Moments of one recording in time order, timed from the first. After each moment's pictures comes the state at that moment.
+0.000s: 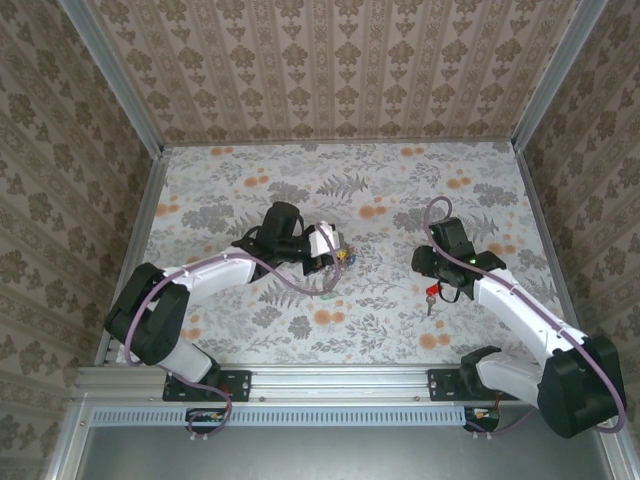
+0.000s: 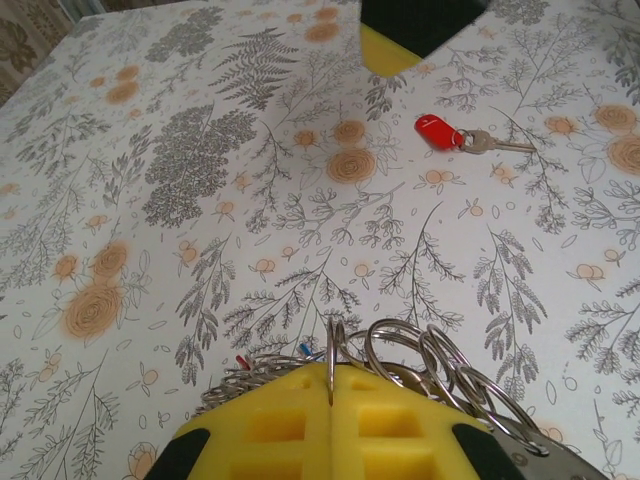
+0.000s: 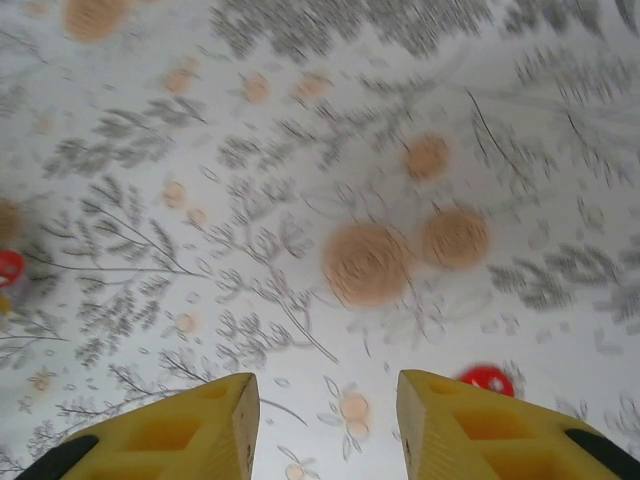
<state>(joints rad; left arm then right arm) -0.69 1.53 0.82 0.11 0.65 0.60 0.30 1.11 0.69 -0.58 0.10 0.56</state>
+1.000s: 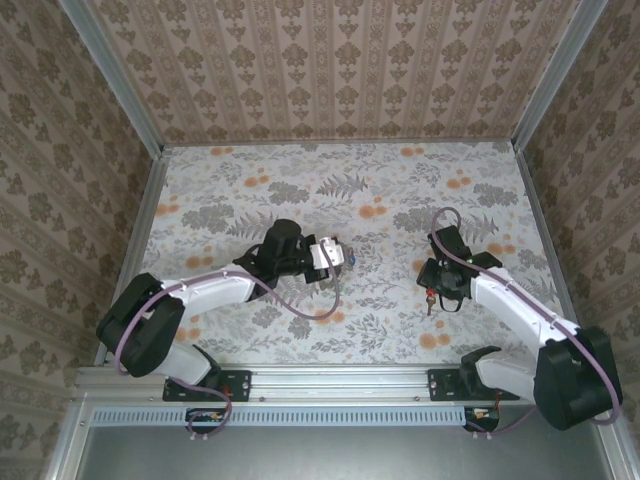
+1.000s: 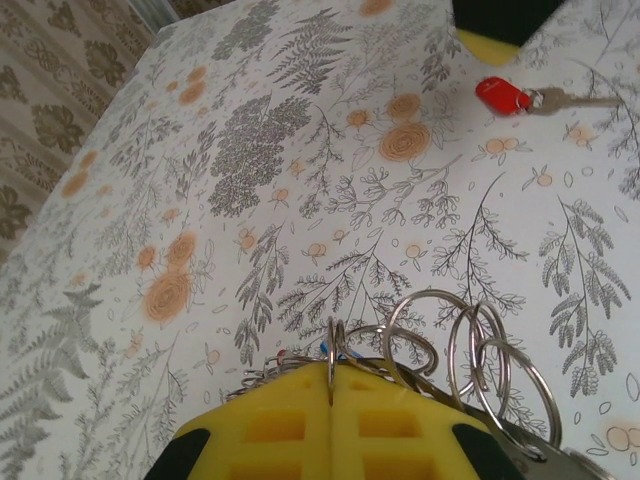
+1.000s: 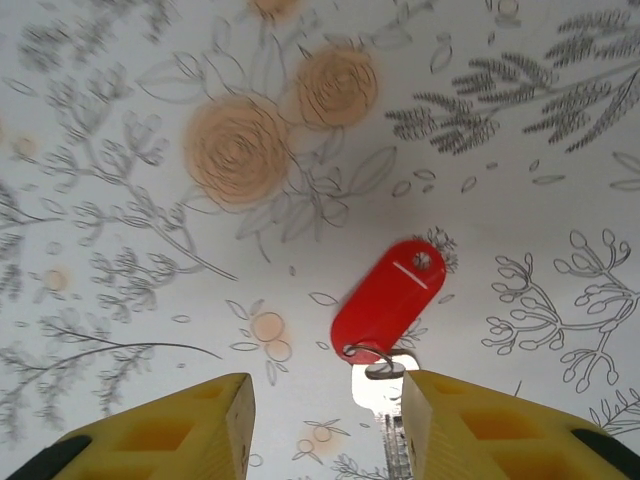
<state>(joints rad) -0.75 1.46 0.70 0.27 0.43 0.62 0.28 1.17 0.66 -0.71 0.09 0.74</state>
